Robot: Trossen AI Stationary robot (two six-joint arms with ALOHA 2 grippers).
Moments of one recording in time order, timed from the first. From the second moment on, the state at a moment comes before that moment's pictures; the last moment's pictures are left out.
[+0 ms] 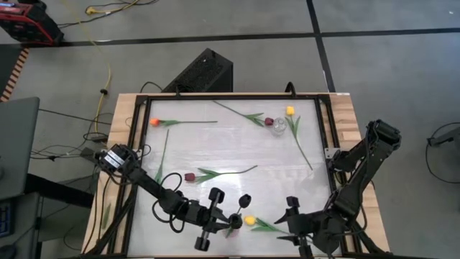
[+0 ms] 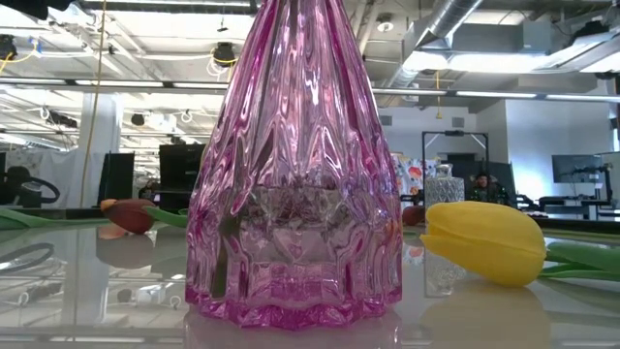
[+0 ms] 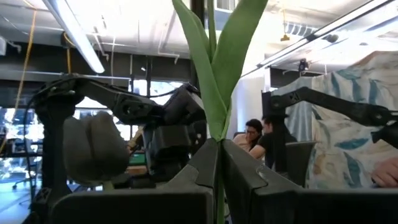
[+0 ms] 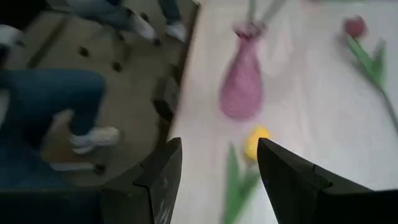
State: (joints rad) left arm -0.60 1.96 0.97 1.56 -0.30 0.18; right arm 0.95 1.49 1.13 -0.38 0.55 0.62
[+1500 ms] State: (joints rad) left arm -0.72 1.96 0.97 1.39 -0.66 0.20; right arm 0.74 1.67 1.18 0.57 0.39 -0.30
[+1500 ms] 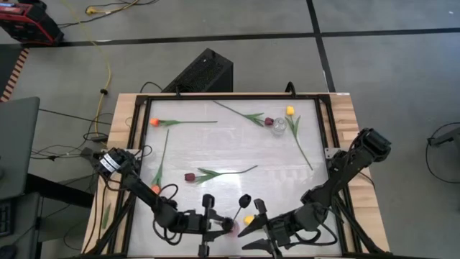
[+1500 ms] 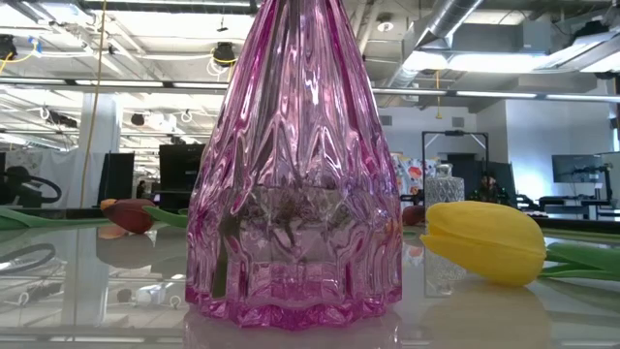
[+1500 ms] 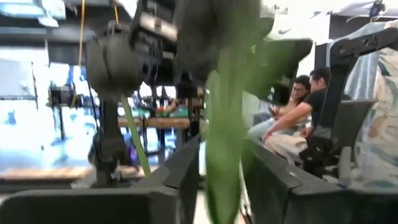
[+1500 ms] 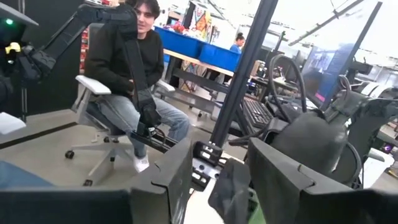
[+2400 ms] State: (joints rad) left arm -0.75 1.46 0.97 0.05 -0.60 -0.35; right arm 0.82 1.62 1.18 0.18 0.39 -0.02
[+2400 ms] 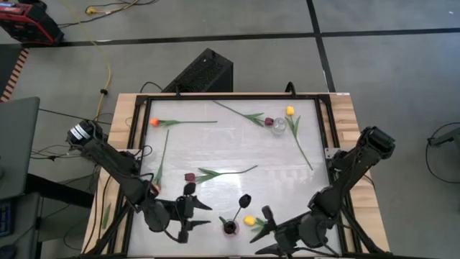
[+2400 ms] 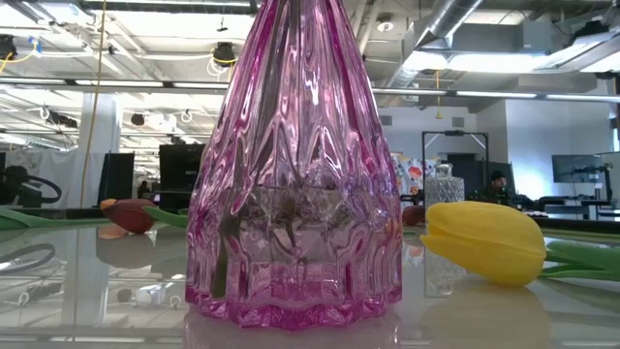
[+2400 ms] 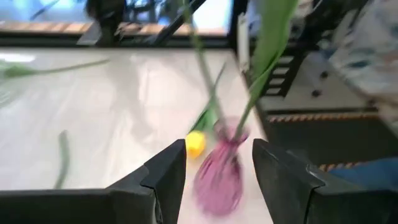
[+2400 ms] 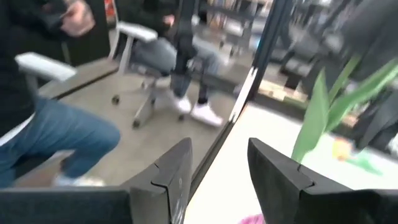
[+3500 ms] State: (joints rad) left arm -0.57 1.46 0.81 -0.33 -0.66 -0.55; right arm 0.19 1.59 0.88 -0.19 0.10 0.15
